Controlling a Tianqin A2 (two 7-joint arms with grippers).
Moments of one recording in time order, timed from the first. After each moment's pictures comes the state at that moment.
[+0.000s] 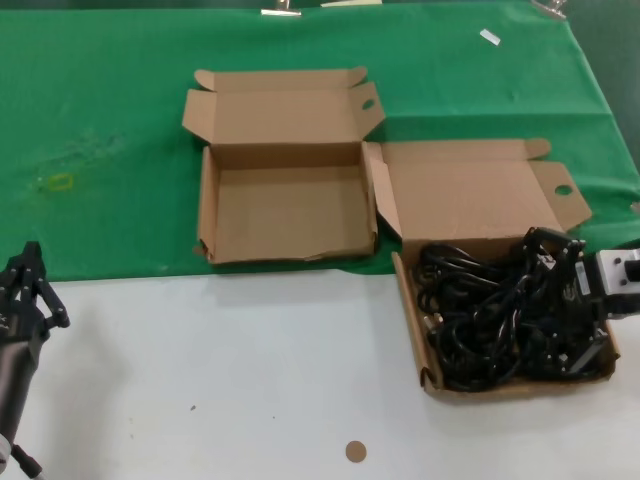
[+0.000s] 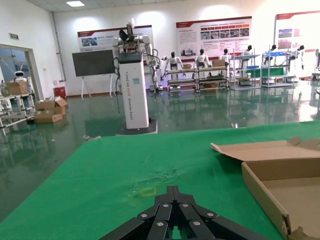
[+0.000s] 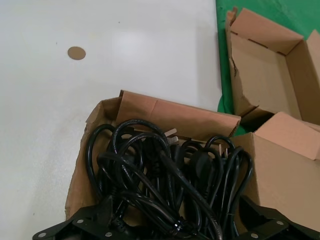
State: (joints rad) left arm 0.00 -0.30 1.60 -1.60 -1.80 0.00 0.00; right arm 0.73 0.88 -2.07 1.21 1.52 -1.12 -0.27
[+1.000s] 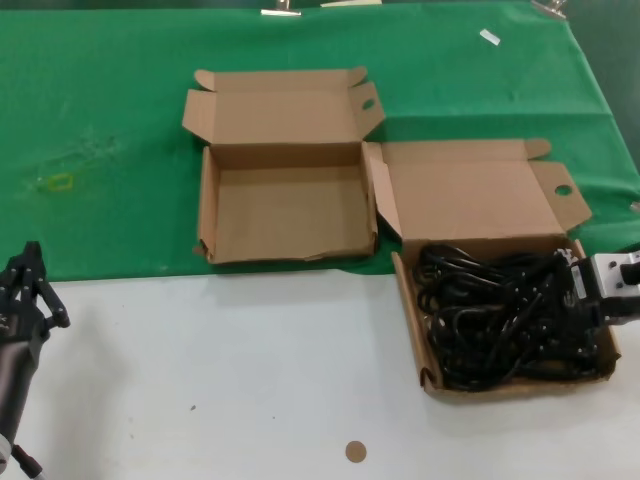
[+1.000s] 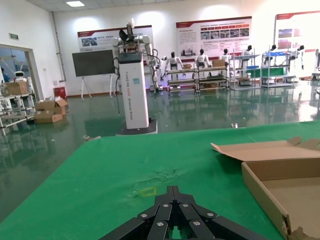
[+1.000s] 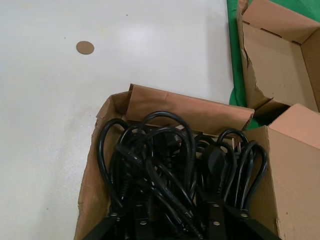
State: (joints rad) left arm 0.00 -0.30 1.60 -1.60 -1.80 0.00 0.00; right arm 0.74 0.85 -2.06 1.20 1.44 -1.17 -0.23
